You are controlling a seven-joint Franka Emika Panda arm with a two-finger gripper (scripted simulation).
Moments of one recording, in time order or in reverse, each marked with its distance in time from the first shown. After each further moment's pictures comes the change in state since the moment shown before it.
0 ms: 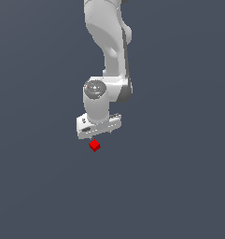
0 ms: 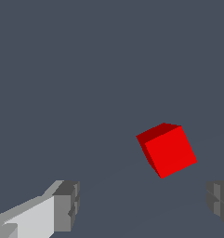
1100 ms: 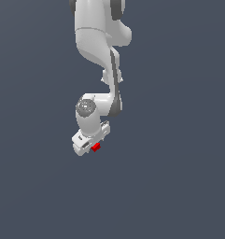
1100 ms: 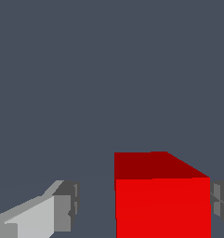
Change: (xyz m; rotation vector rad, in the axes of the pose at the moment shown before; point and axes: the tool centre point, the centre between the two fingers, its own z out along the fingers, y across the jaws) arm 0.012 0.038 0.068 -0.002 0.038 -0.423
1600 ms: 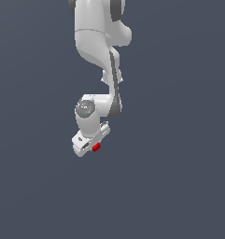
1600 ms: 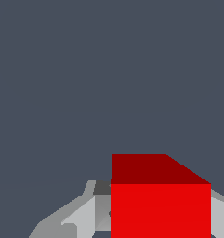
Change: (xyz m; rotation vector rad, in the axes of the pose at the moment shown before) arm 0.001 0.002 0.003 -0.001 0.002 -0.023
